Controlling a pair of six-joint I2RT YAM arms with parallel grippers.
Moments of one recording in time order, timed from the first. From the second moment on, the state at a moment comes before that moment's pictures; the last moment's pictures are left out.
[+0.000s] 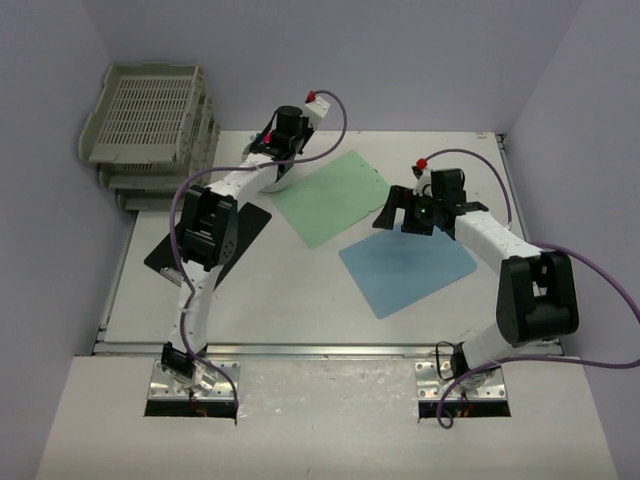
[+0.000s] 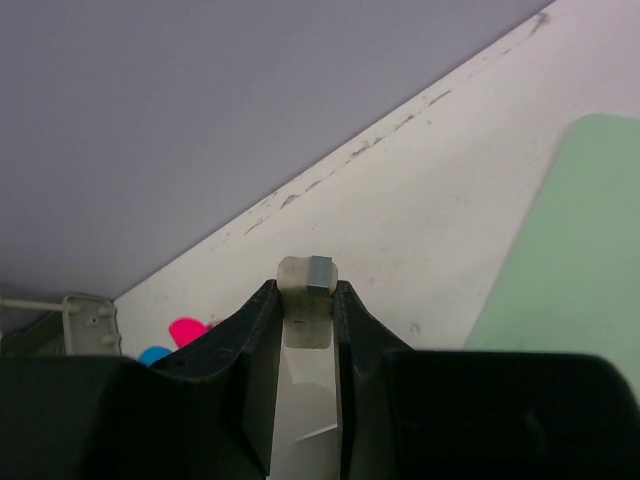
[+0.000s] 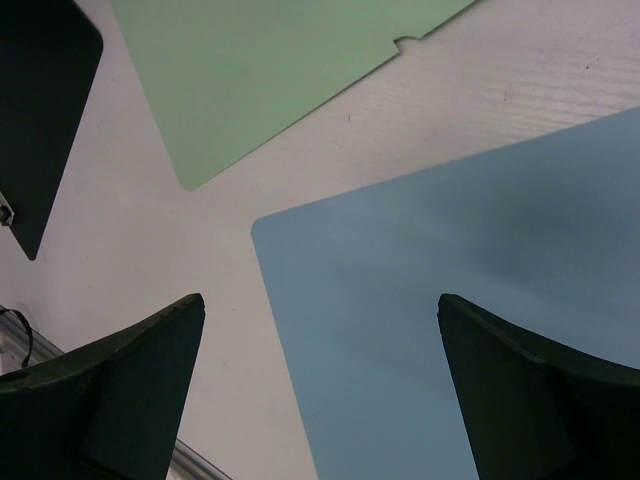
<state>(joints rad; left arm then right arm) -0.37 2.31 1.96 0.01 -0.17 0.42 0.14 1.55 0.94 -0.22 -0.43 0.31</state>
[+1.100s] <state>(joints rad) -0.34 2.31 1.90 0.00 -0.22 0.48 0.14 1.56 0.94 -0.21 -0.43 0.33</state>
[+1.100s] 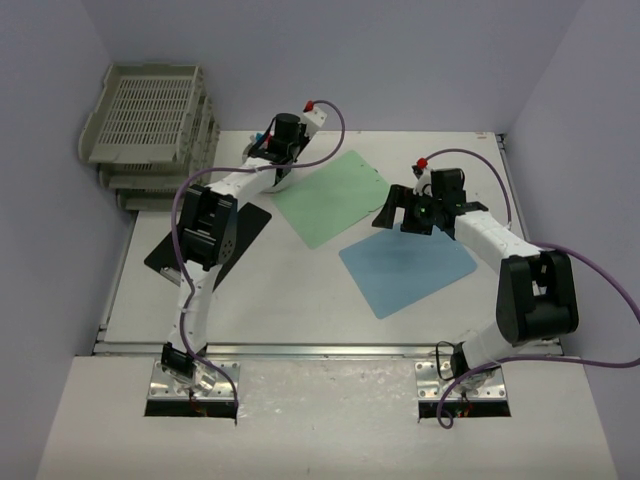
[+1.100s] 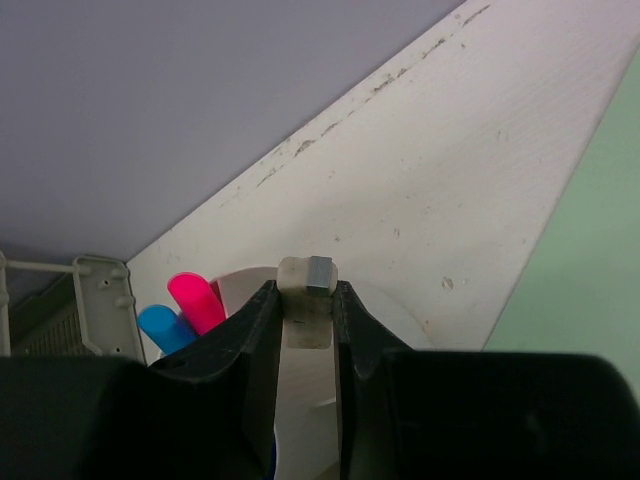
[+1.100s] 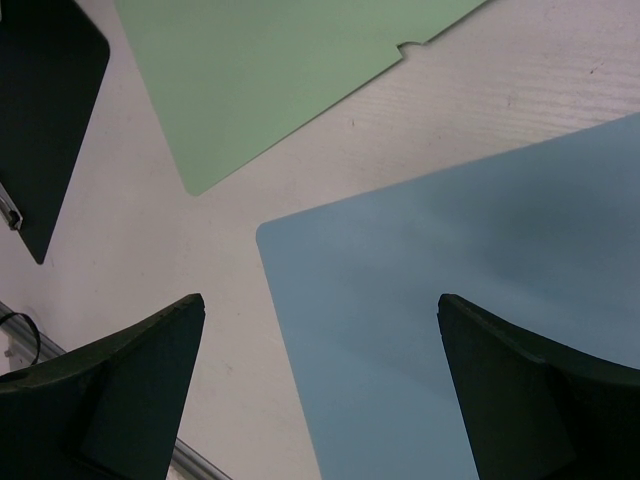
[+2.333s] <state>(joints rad) -0.37 1.66 1.62 -0.26 0.37 0.22 -0.09 1.50 1.00 -0.41 -0.62 0.03</state>
